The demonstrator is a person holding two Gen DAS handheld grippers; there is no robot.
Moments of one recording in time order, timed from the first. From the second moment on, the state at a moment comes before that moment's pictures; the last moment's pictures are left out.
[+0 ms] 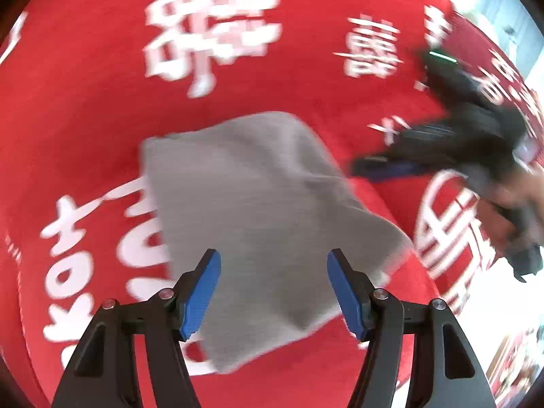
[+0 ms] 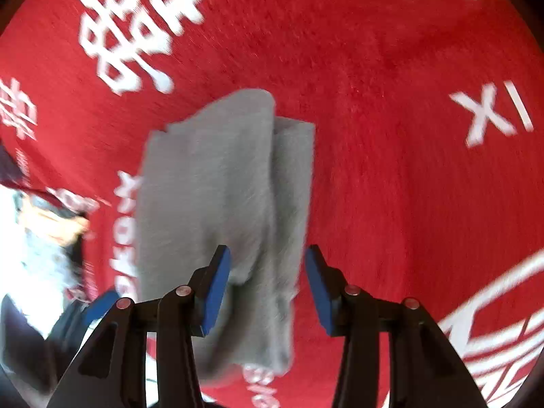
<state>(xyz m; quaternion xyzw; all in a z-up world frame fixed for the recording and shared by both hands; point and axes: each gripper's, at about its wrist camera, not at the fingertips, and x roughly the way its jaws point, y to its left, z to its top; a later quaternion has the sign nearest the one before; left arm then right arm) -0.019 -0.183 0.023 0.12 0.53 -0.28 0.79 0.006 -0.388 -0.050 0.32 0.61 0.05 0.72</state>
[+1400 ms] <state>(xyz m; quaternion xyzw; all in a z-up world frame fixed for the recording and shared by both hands) 0.017 -0.106 -0.071 0.02 0.68 -0.19 0.70 -0.054 -0.351 -0.036 0.26 0.65 -0.02 0.72</state>
